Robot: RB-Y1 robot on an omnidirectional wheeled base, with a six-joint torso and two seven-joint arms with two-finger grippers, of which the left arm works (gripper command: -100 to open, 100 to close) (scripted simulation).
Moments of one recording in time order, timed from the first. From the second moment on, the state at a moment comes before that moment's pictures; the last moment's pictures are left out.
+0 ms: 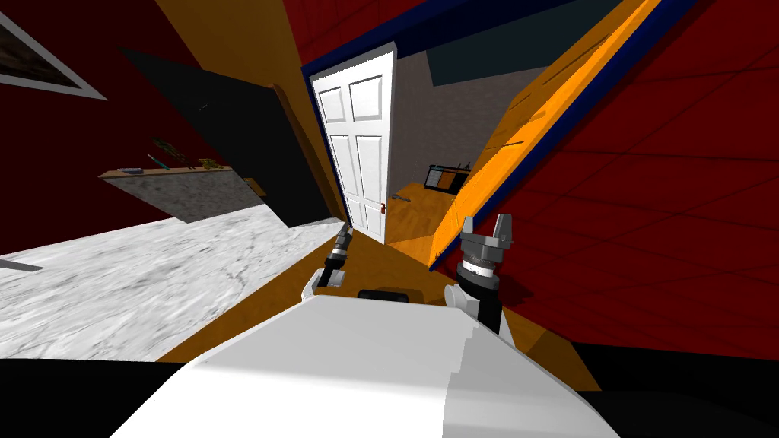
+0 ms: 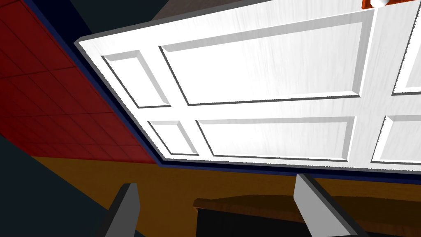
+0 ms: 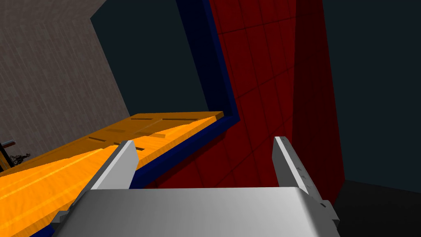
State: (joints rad) arm 0.23 0.09 0.00 -1.62 -0.14 -0.61 0.09
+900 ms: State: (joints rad) arm 0.14 0.10 0.00 -1.40 -0.17 -0.66 0.11
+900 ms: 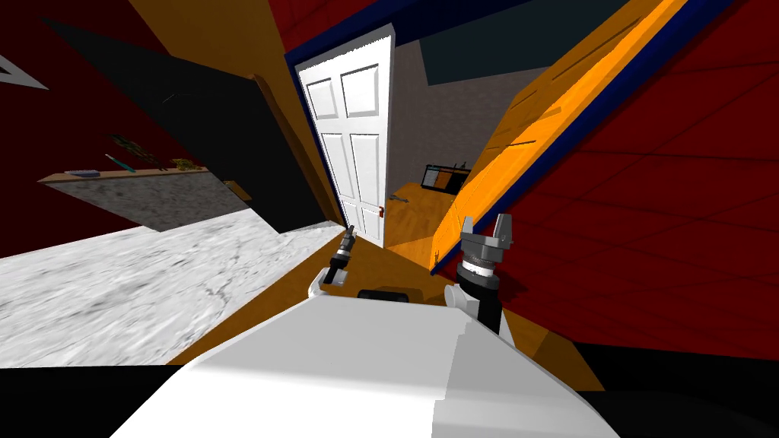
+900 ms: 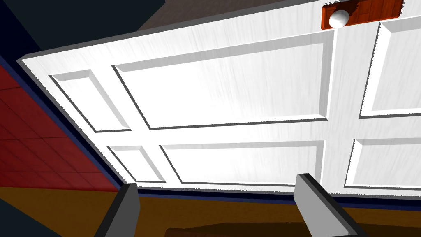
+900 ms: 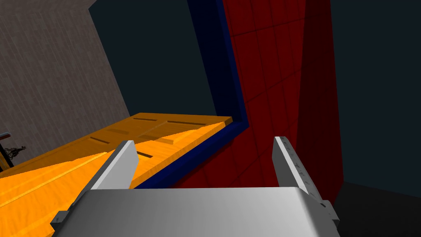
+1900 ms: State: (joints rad) arm 0.04 0.10 0.02 -1.16 -0.20 -0.71 0.14
